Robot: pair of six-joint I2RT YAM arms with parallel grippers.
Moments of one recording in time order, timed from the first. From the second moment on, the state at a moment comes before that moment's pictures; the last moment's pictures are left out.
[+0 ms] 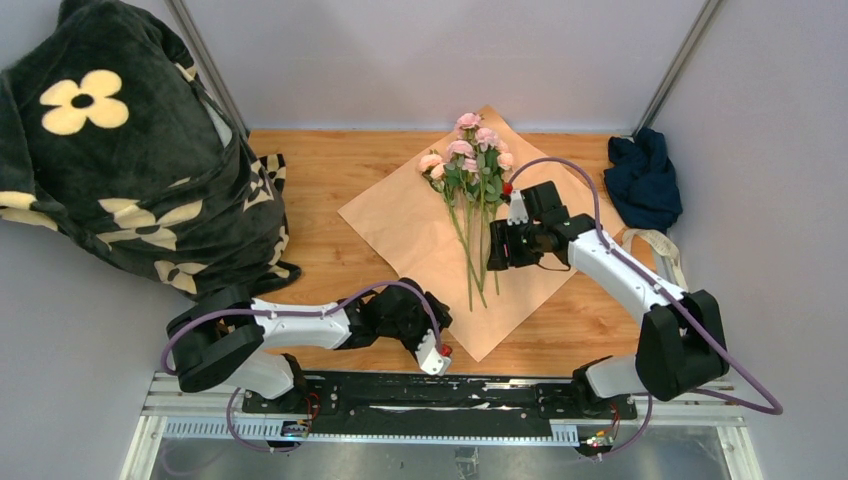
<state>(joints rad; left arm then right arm) -1.07 1.39 0.50 0.16 0.26 1.25 0.39 1.37 0.97 -0.58 -0.31 0.17</state>
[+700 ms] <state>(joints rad) -1.18 1.58 0.60 0.34 0.12 1.00 0.39 1.15 0.48 -0.53 -0.38 0.69</state>
